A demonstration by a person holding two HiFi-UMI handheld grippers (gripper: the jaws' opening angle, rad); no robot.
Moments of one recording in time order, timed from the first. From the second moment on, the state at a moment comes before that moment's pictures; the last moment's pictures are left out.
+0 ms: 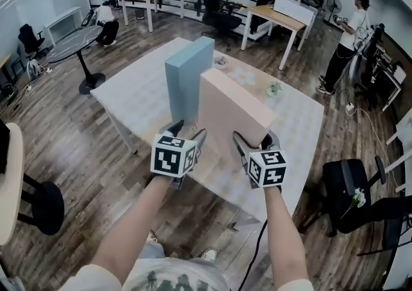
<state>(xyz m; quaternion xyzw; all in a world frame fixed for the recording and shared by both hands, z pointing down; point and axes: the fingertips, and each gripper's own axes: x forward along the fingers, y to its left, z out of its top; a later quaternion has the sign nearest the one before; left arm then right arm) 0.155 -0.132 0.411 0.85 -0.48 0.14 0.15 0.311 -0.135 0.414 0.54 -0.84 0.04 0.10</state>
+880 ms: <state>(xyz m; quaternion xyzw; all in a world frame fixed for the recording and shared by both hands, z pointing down) 0.030 -0.223 0.399 0.91 -0.36 0.17 0.11 0.215 -0.176 0.420 0.75 -0.65 0.08 0.10</state>
